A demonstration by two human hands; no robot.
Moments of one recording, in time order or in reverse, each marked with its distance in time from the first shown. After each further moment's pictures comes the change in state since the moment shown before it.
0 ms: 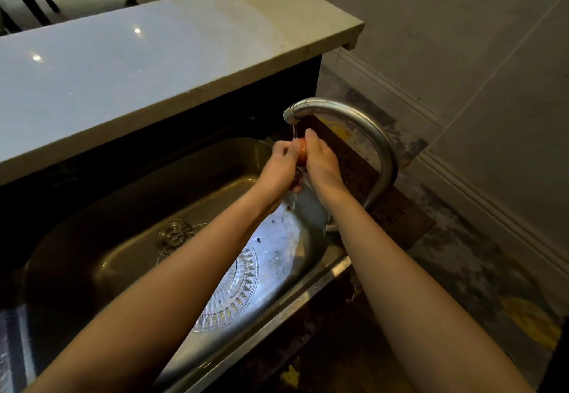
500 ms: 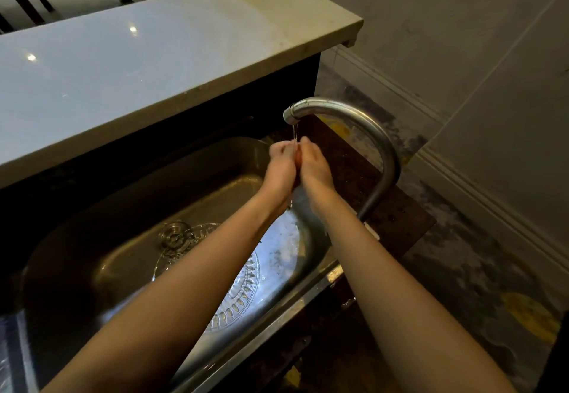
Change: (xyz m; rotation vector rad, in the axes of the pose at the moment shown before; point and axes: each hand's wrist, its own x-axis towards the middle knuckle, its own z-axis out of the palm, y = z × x) left_hand 0.020 -0.022 0.008 -0.195 0.127 -0.002; right_hand -0.001 0.007 0.018 0.084 0.065 0.071
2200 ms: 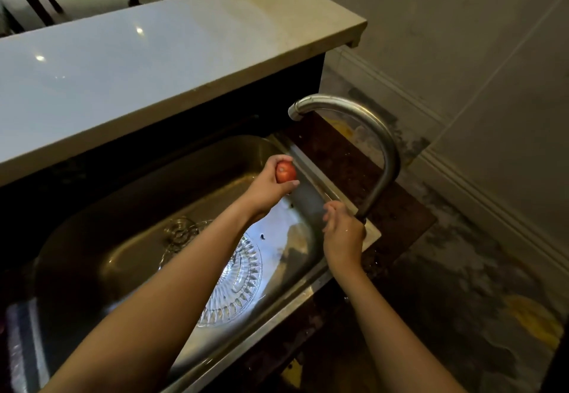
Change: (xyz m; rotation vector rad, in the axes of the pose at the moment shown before) left_hand -0.014 -0.015 -0.047 0.310 -0.223 0.060; right_hand -0.068 0.079 -0.044 -0.605 0.252 -0.248
